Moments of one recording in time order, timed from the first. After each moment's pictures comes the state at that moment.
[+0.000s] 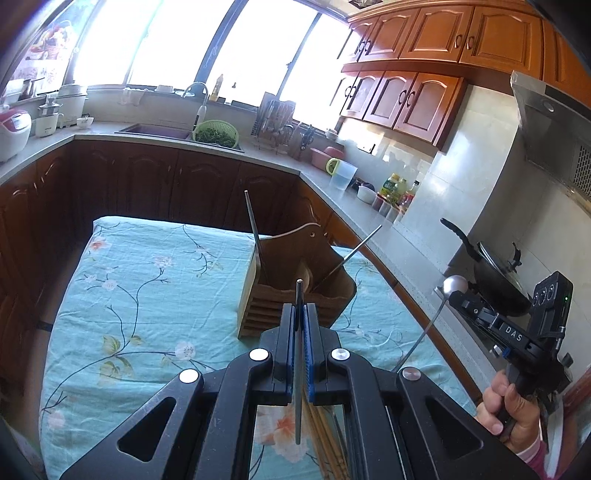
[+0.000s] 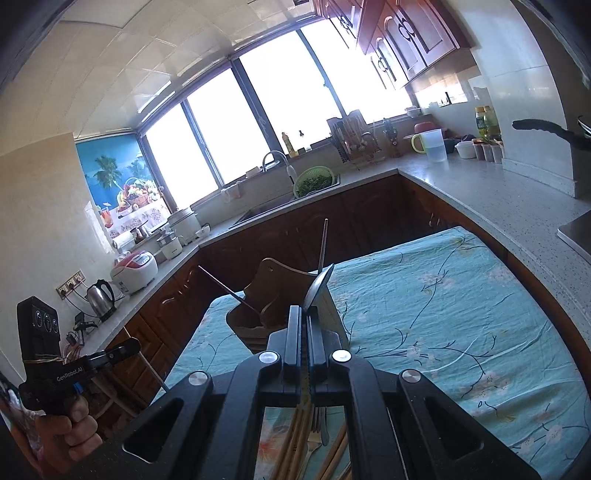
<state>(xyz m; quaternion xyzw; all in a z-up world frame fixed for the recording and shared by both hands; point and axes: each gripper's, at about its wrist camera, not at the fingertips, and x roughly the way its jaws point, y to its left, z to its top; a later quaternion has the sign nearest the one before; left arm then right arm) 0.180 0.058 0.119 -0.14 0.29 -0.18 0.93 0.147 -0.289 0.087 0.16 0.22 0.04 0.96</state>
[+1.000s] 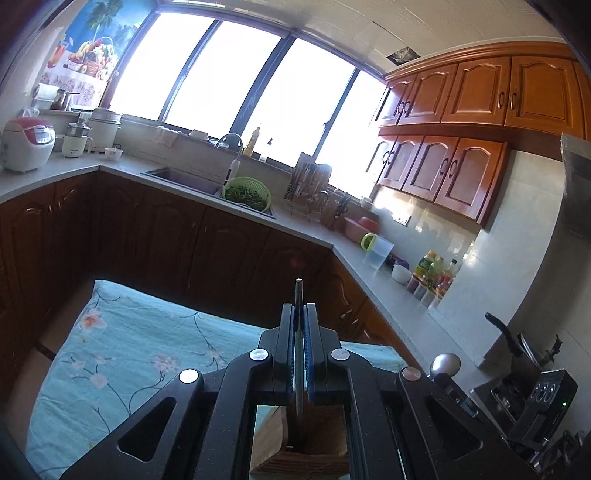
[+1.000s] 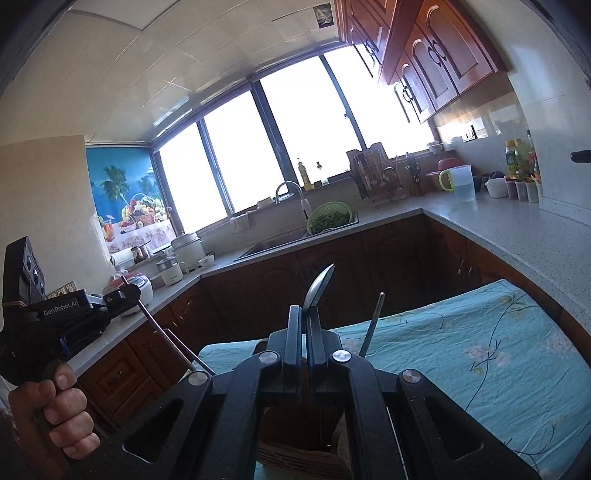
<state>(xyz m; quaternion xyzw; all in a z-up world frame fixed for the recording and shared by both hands) 0.309 0.035 0.084 -0.19 0.19 -0.10 0.96 0.266 -0.259 0.065 0.13 0.14 0.05 0.98</state>
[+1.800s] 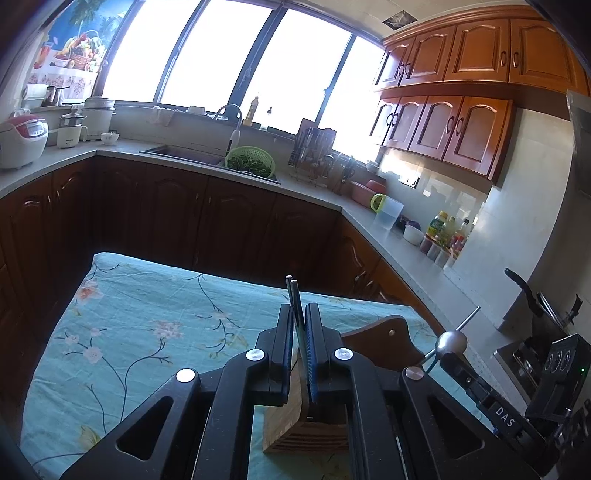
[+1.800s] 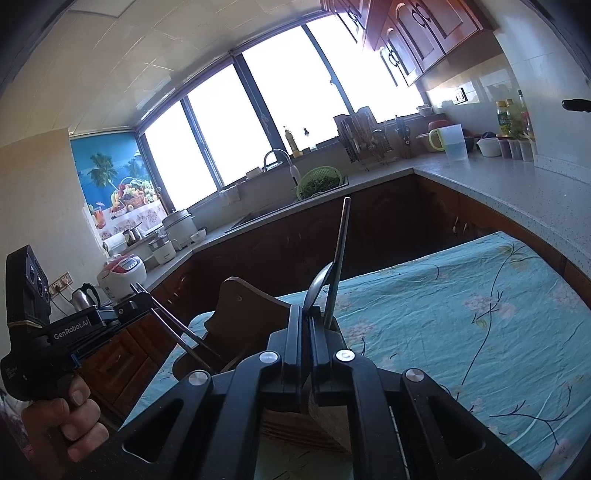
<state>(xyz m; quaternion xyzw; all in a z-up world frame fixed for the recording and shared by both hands) 0.341 0.024 0.062 -0.16 0.24 -0.10 0.95 0.277 -0.275 0.030 0.16 0.21 0.05 0.96</state>
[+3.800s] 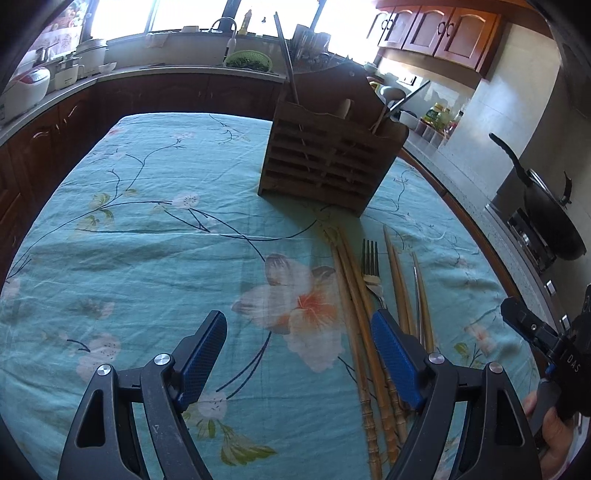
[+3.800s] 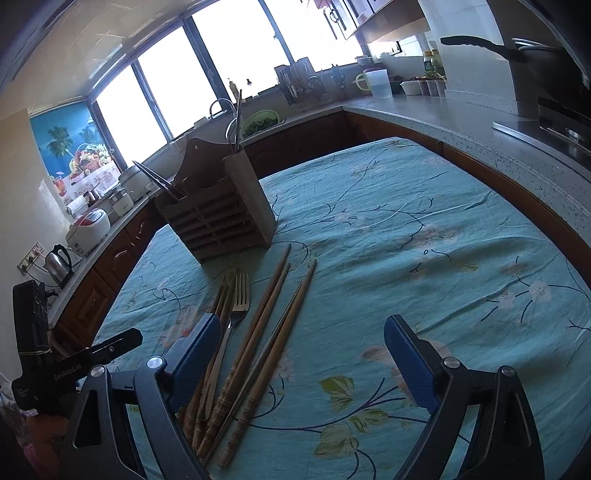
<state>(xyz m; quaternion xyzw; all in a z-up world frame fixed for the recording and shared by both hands) 0.168 -0.014 -0.010 -0.10 0.41 -0.12 0.90 0.075 -0.299 -0.032 0.16 0.32 -0.04 0.93</state>
